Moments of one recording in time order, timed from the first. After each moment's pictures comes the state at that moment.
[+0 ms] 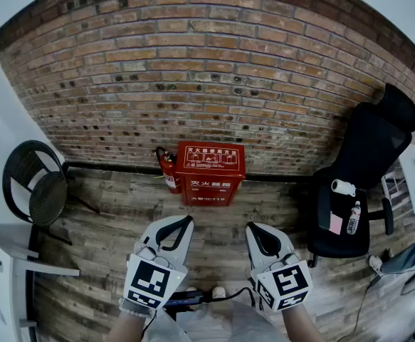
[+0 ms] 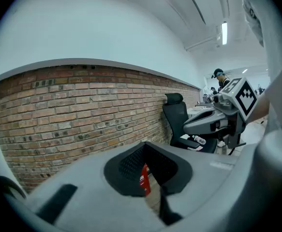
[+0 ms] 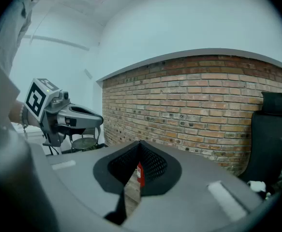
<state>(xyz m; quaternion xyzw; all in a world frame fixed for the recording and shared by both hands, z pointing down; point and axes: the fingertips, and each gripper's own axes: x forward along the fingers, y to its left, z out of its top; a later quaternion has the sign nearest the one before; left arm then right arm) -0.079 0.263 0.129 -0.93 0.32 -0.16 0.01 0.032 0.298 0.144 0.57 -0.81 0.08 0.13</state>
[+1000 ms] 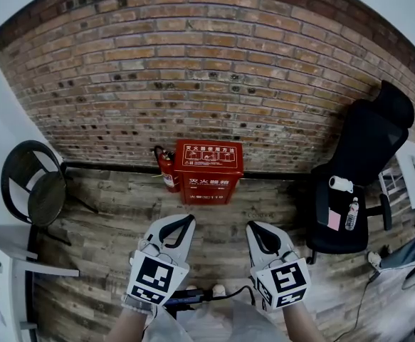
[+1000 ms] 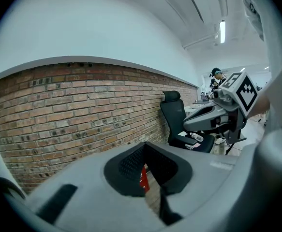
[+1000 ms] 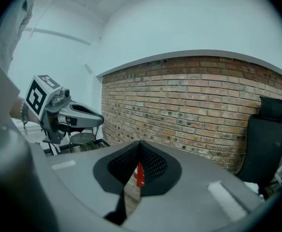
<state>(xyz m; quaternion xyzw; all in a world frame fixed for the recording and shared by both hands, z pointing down) -0.079 0.269 0.142 -0.94 0.30 -0.18 0.01 0.030 0.308 0.150 0.58 -0.79 0.08 0.15</state>
